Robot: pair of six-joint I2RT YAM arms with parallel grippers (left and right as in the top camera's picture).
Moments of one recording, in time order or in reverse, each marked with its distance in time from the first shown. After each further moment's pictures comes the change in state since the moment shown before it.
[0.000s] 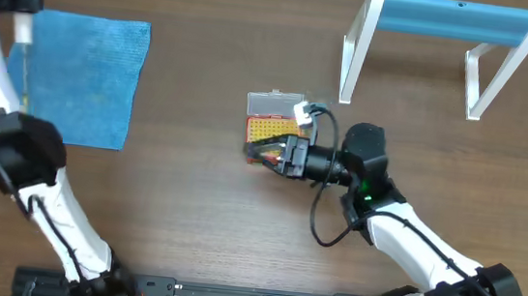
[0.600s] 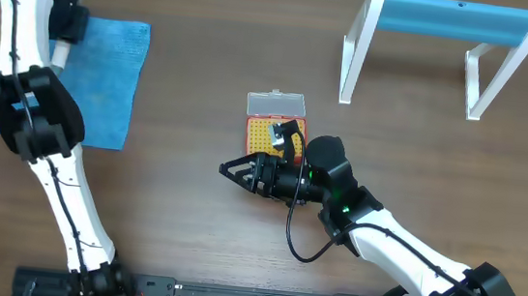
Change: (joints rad) left arm -0.047 0.293 -0.110 0.160 -0.126 0.077; right arm 0.189 -0.001 0.002 -0.173 0.209 -0.010
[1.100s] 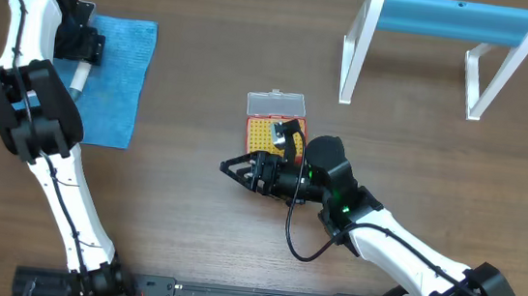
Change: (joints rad) left arm 0.005 0.000 -0.190 0.133 0.027 0.003; right arm 0.000 0.000 0.000 -0.002 0.025 0.000
